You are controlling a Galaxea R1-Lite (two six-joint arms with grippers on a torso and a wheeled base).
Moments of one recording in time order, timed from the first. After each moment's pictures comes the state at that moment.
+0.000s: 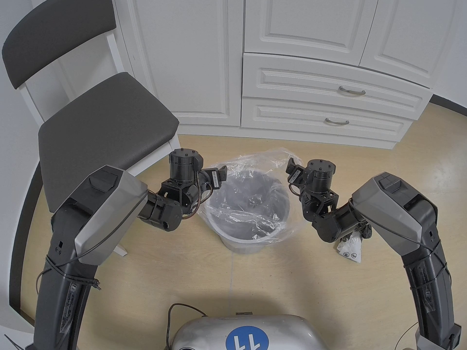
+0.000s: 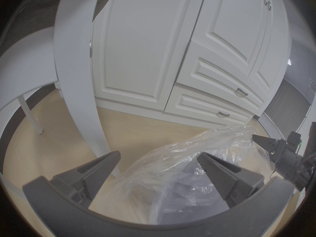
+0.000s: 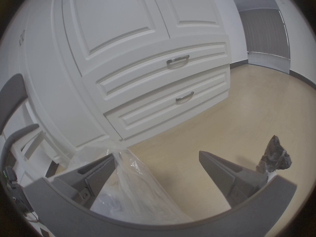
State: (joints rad) left arm -0.42 2.57 -1.66 -0.70 0.17 -0.25; right arm 0.41 2.59 -1.53 -1.03 -0.56 0.48
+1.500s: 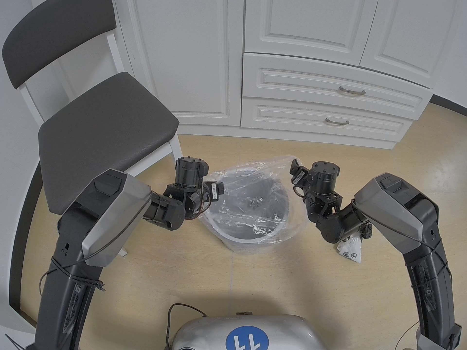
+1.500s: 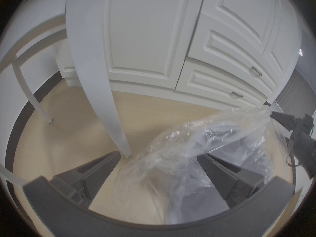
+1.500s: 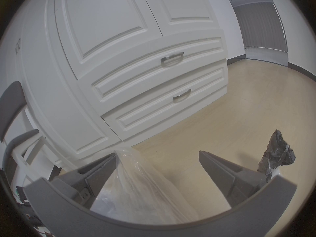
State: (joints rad) left arm -0.42 2.61 -1.74 -0.47 0.22 -0.26; right arm 0.38 2.60 -1.51 -1.06 -0.53 0.52
